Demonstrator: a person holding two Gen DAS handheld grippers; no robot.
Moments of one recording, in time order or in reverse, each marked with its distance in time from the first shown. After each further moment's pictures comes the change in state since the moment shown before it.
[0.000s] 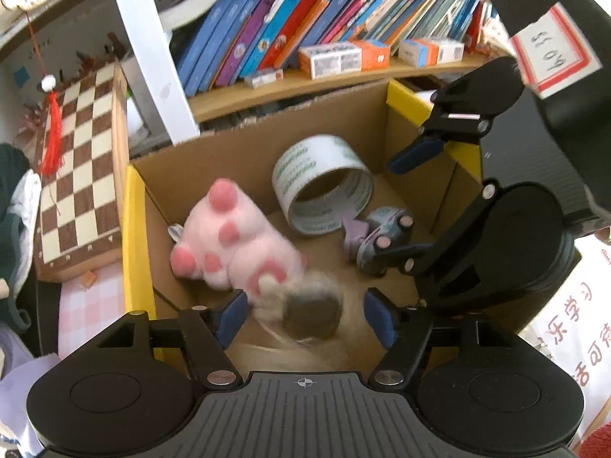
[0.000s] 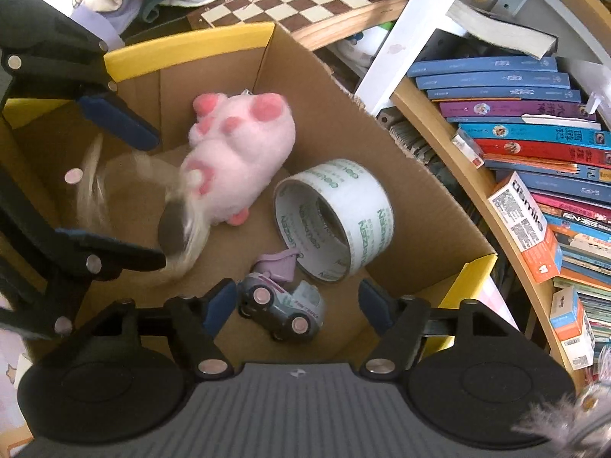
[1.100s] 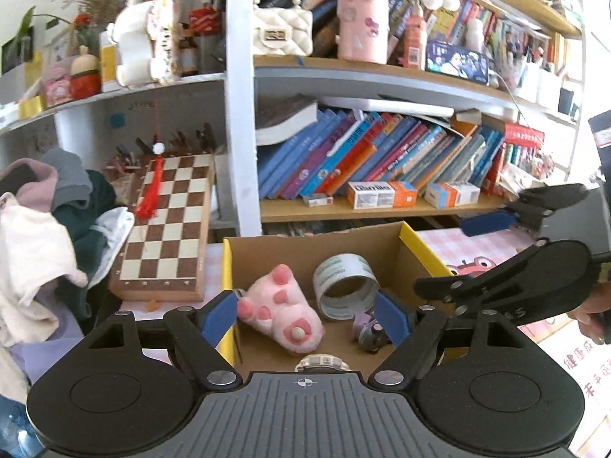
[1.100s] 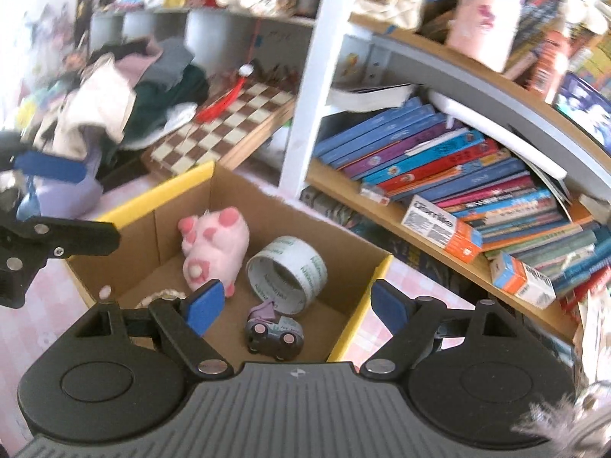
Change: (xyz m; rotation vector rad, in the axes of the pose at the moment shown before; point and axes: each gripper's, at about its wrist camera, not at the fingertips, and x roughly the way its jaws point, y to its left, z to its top) left arm -0.111 0.007 -0.040 -0.222 -0.392 0.100; right arm -0.121 0.009 -0.034 0.340 -0.310 -0.156
